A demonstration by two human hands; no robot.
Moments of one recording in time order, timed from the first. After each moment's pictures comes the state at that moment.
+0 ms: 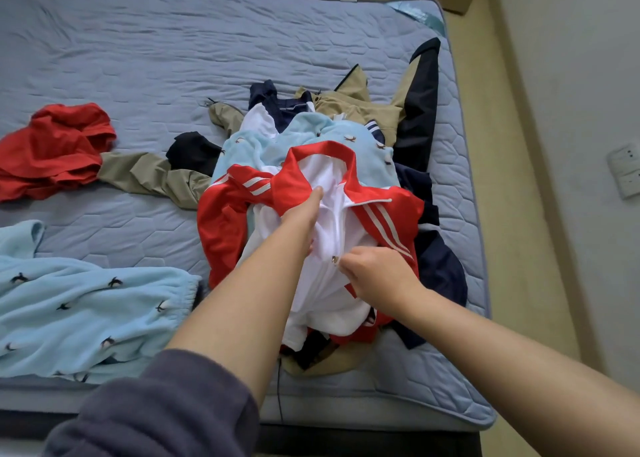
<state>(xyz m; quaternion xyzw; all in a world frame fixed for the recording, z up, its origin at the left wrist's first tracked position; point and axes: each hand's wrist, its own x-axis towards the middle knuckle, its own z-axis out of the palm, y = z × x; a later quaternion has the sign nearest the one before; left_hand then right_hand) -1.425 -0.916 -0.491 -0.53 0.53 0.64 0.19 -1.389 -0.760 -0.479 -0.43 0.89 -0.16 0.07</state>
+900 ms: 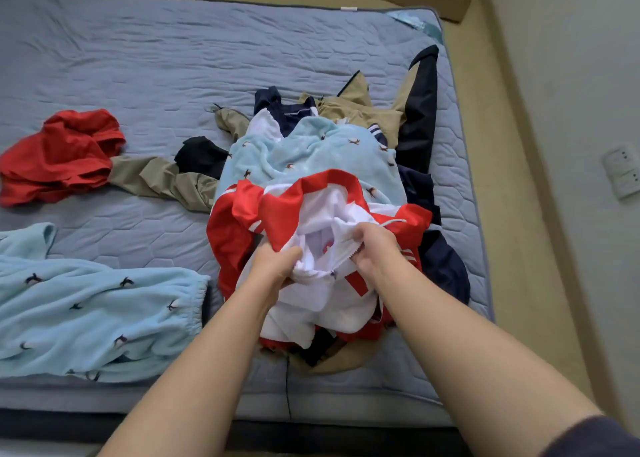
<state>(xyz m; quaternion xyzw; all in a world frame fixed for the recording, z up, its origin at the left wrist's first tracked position) -1.331 -0.945 -0.502 -0.46 0.58 0.66 0.10 -1.408 -0.812 -0.482 0.36 0.56 -0.70 0.26</state>
